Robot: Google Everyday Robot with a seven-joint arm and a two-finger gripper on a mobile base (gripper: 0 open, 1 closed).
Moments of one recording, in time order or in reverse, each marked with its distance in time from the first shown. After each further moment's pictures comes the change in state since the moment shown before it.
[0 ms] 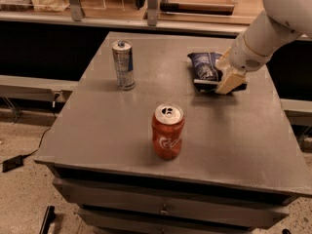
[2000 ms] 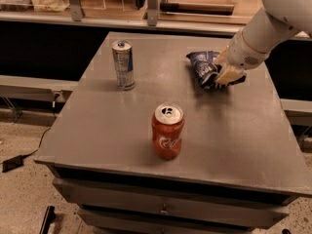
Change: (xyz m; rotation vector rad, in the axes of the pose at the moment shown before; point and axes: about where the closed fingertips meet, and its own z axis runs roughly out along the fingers) arm -0.006 -0.005 -0.001 -0.016 -0.022 -0.021
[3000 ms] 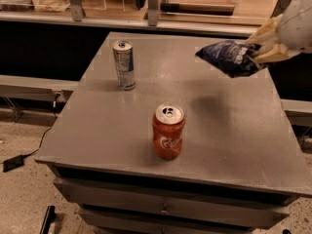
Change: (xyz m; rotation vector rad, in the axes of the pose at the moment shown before) arm -0.001 0.020 -0.130 0.245 -0.164 -0.178
